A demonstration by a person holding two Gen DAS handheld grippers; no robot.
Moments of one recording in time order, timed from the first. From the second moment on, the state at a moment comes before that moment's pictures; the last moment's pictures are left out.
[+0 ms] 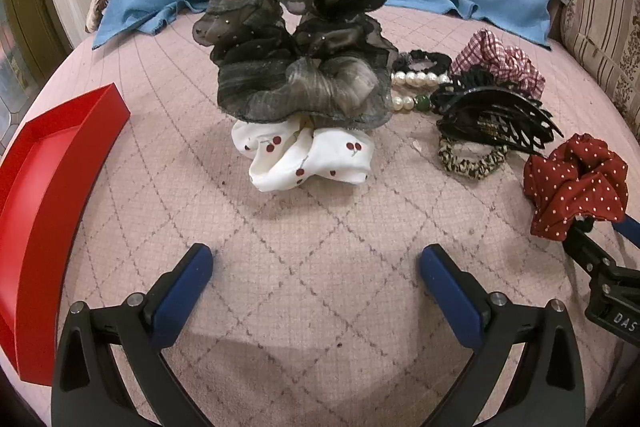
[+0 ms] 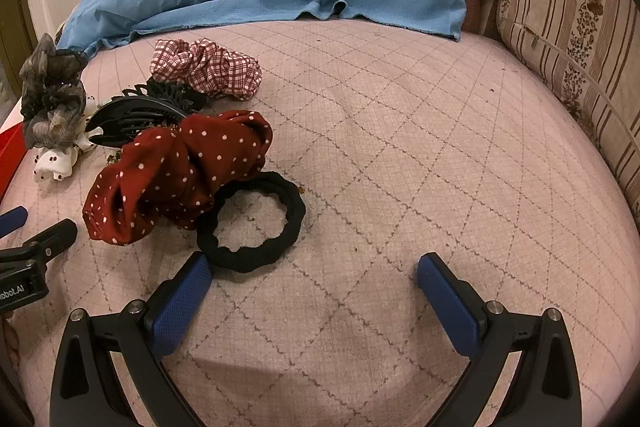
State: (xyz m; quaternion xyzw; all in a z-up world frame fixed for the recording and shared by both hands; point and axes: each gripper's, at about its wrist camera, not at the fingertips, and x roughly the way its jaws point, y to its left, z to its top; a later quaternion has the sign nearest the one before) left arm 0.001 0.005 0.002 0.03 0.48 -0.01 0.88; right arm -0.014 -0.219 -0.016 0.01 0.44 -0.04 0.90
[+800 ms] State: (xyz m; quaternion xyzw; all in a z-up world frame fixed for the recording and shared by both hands) left arm -0.108 0.036 0.074 -0.01 0.42 0.01 0.91; right arm -0.076 -0.212 0.007 0.04 0.47 -0.04 0.88
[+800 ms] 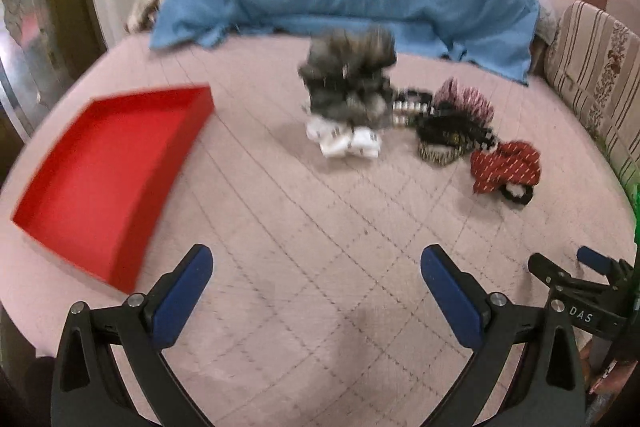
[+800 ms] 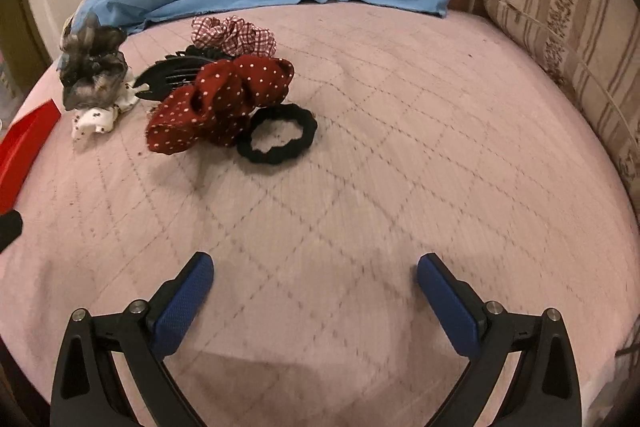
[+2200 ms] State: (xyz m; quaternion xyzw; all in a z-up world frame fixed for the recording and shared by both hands) left arm -0.192 0.054 0.170 0.01 0.32 0.02 0.95; right arm -0.178 -0.173 0.137 0.05 0.28 -0.05 0.96
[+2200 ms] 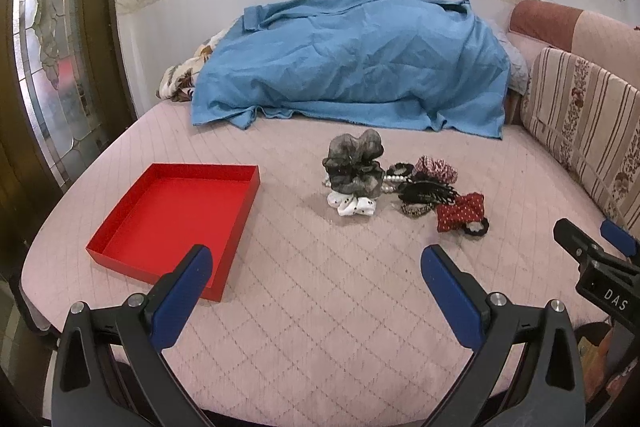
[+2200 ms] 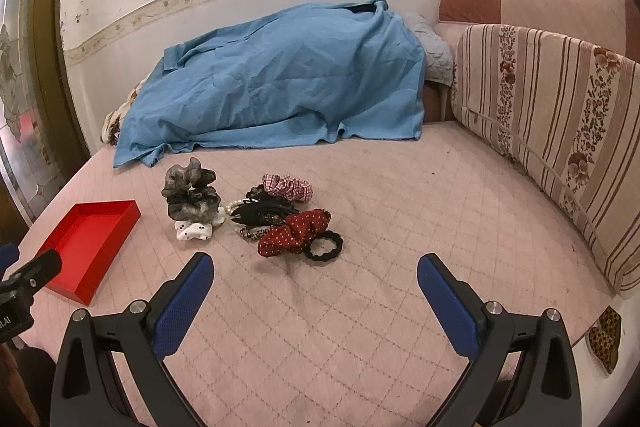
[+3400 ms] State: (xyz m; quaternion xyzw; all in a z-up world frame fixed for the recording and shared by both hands) left arm -0.059 0.089 0.143 0.00 0.40 0.00 0.92; right arm -0.081 -0.209 0.078 0.12 0.39 -0.01 0.91
